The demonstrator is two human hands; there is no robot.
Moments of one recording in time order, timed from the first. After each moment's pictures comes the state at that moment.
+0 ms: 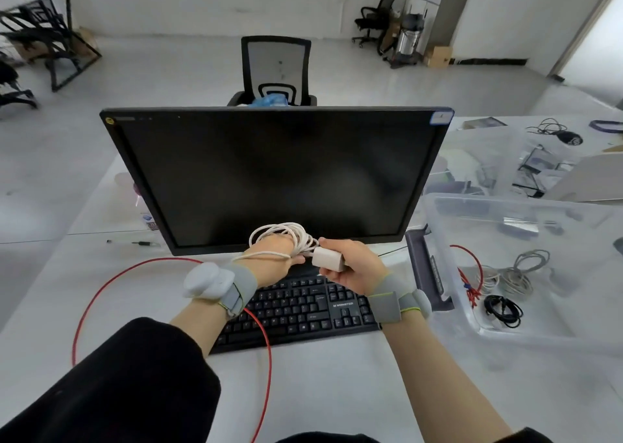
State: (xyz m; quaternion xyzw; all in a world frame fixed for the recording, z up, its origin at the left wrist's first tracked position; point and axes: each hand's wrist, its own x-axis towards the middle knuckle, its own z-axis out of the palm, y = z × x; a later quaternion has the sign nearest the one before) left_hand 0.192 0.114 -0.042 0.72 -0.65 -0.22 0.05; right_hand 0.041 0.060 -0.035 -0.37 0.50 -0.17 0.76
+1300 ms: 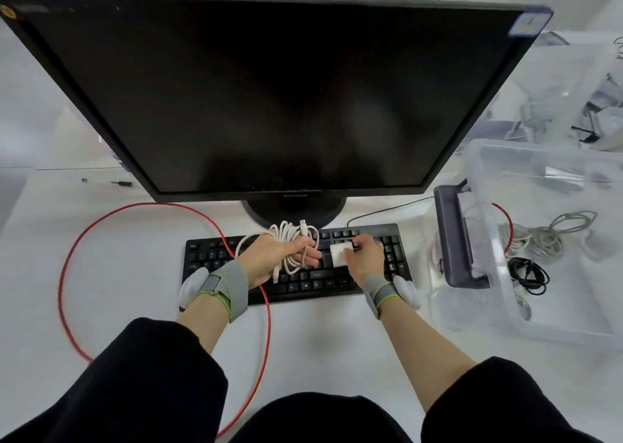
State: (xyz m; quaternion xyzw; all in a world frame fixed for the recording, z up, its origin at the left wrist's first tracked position) left_hand 0.190 0.120 -0.136 0.61 -0.24 -0.63 0.42; right_hand 0.032 0.038 -0.197 -0.61 0.68 -0.09 0.40
